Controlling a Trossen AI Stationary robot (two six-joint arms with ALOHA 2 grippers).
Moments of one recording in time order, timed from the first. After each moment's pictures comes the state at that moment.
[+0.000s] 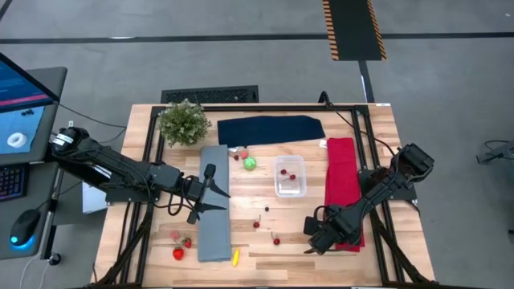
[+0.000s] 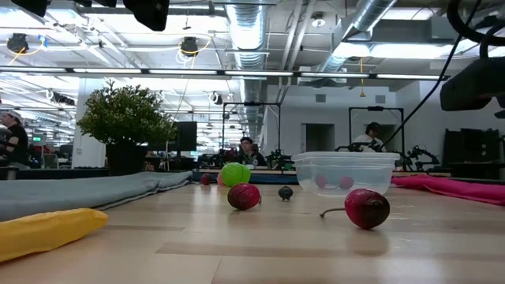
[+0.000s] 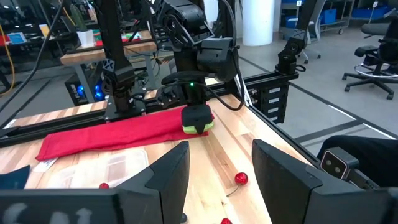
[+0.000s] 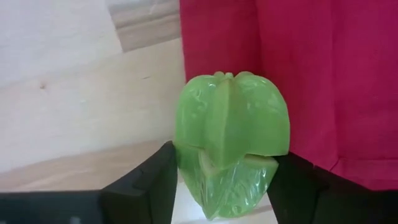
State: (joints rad) left arm -0.33 1.02 0.51 0.41 -0.03 0.09; right arm 0.70 1.72 1.02 -0.85 -0.08 2.45
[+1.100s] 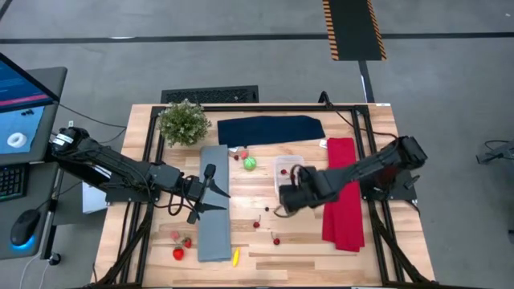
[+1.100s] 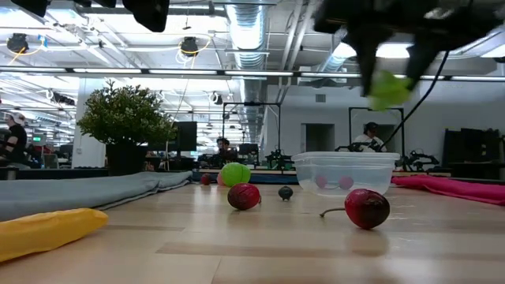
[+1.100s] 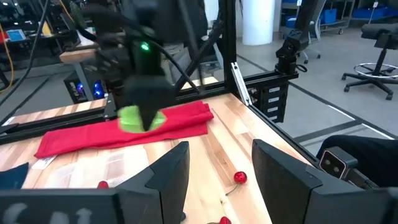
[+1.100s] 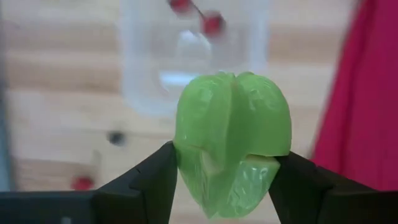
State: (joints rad) left arm -0.33 1.03 0.51 0.41 -0.03 0.07; right arm 0.34 1.71 1.42 -1.22 0.23 1.80
